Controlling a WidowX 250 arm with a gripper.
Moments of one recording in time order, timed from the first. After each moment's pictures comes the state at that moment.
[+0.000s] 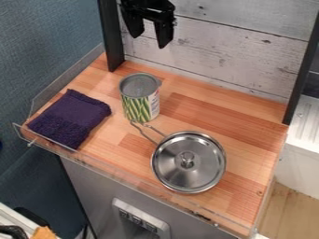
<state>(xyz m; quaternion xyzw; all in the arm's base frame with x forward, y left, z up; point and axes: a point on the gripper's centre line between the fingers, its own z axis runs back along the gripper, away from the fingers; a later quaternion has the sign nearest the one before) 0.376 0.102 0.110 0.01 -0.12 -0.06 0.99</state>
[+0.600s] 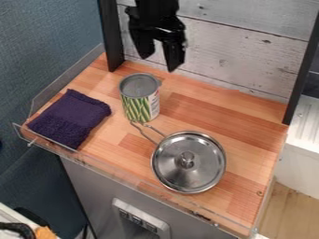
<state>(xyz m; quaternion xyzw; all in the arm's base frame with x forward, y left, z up) 0.325 0.047 0.116 -0.02 -0.10 -0.13 0.99</state>
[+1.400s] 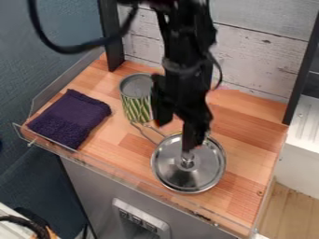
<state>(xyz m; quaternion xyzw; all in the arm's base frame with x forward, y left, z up) 0.260 -0.018 0.056 0.02 -0.01 -0.19 0.98</state>
